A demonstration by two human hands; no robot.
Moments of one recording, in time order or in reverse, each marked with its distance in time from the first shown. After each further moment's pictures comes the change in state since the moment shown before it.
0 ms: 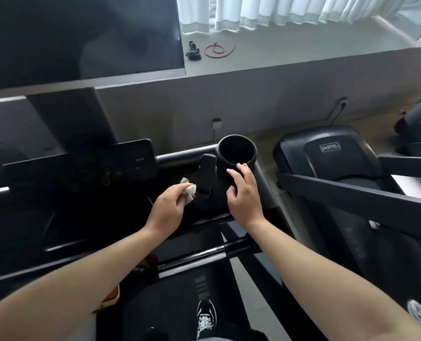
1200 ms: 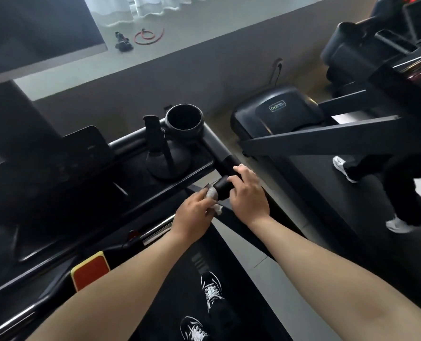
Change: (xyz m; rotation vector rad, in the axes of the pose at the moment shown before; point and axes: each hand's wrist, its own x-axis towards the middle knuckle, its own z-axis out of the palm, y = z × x) left_hand -0.090 0.042 0.100 0.252 -0.308 0.442; right_hand -0.147 0.019 -0.059 -0.414 0.158 0.097
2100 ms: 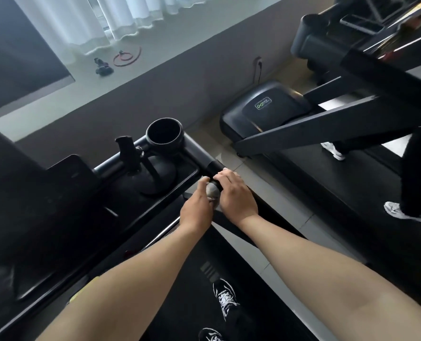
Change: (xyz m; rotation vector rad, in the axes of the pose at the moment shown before) left_hand 0.045 0.049 -0.003 -0.037 -0.164 -0.355; right_hand 0.003 0.002 0.000 0.176 0.073 0.059
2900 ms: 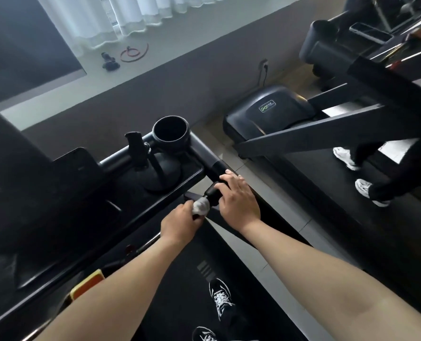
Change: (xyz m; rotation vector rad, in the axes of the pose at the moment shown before) left_hand -0.016 -0.059 -0.009 0.235 -0.019 -0.048; right_hand -0.009 0.004 0.008 -0.183 -0.112 -0.093
